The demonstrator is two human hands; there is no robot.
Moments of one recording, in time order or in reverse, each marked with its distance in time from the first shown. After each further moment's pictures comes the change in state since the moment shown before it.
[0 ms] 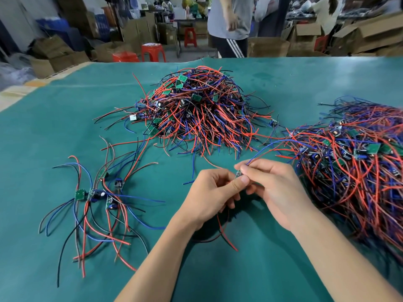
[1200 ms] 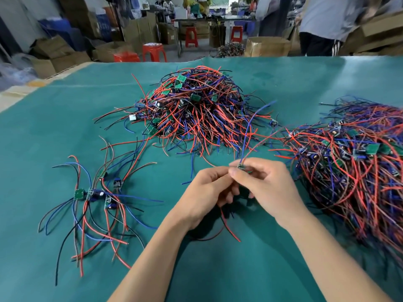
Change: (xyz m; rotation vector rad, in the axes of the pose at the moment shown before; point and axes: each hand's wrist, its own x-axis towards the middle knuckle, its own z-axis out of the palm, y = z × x) left_hand 0.004 -0.006 -0.003 -0.125 -0.038 -0.026; right_hand 0.000 0.005 0.001 -0.516 0.013 -0.273
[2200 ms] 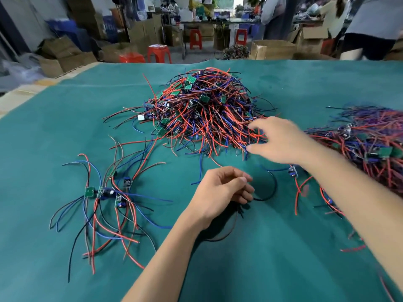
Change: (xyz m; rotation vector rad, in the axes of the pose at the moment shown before) left_hand 0.002 -0.002 0.005 -0.119 0.061 -0.032; right_hand 0.098 -0.037 -0.038 -0.978 -0.244 -0.027
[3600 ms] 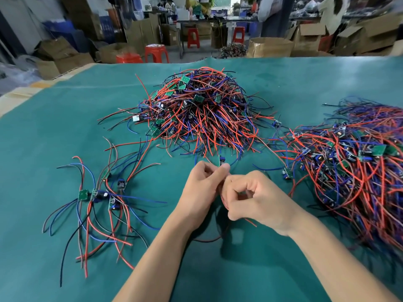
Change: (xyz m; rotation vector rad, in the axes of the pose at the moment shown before) left_hand 0.002 0.000 -0.009 0.020 0.283 -0.001; right_hand -0.095 -0.050 0.051 1.122 -0.227 -0.263
